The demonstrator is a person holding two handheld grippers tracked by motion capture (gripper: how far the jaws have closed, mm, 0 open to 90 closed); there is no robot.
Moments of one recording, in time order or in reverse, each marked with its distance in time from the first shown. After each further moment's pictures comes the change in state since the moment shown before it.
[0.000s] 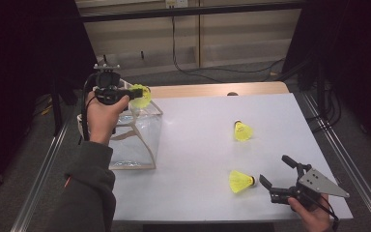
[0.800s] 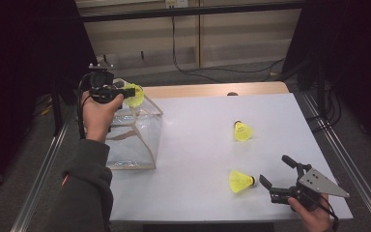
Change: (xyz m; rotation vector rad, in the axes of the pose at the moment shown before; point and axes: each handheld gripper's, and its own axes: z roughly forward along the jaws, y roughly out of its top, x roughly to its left) left arm 0.019 -0.001 0.003 -0.001 0.047 -0.035; right arm 0.000 0.000 0.000 -0.002 0.000 0.005
